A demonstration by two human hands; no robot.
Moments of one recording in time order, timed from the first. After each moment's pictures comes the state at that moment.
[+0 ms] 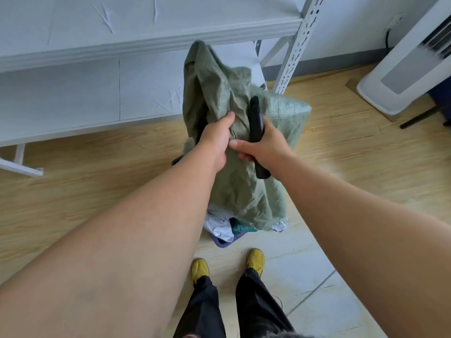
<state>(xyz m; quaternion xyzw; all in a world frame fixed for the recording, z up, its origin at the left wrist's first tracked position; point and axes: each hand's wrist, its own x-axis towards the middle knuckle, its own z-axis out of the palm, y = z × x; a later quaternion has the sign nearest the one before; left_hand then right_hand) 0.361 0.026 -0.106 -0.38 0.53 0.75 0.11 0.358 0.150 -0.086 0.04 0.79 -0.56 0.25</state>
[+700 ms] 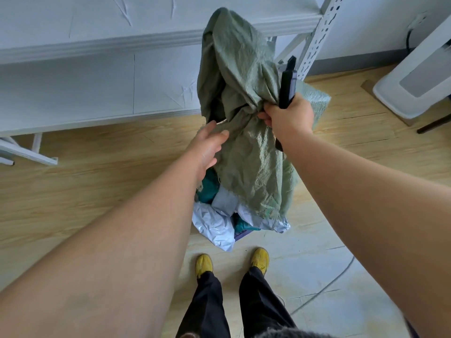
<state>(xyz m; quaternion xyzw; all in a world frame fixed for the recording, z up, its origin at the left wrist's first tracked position) 0.406 -0.017 -0.128 -0.32 0.64 0.69 0.13 0.324 0.136 -0.077 0.13 0.81 -0.57 0.08</state>
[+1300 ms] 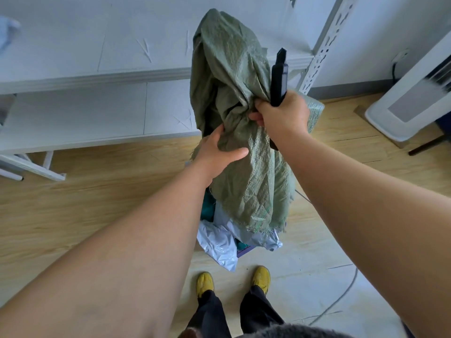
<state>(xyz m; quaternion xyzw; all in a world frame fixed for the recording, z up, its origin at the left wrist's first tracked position) 0.408 -0.023 -0.072 -0.22 0.75 0.61 0.09 0.334 0.106 -0.002 0.04 0.82 -0.57 0.05</state>
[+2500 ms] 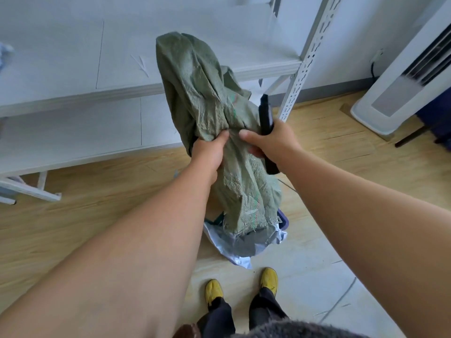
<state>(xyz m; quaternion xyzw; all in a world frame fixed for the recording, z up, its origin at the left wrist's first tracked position) 0.397 -0.034 -0.050 -0.41 0.60 0.68 0.01 0.369 0.105 -0.010 0.05 0.82 -0.54 0.20</state>
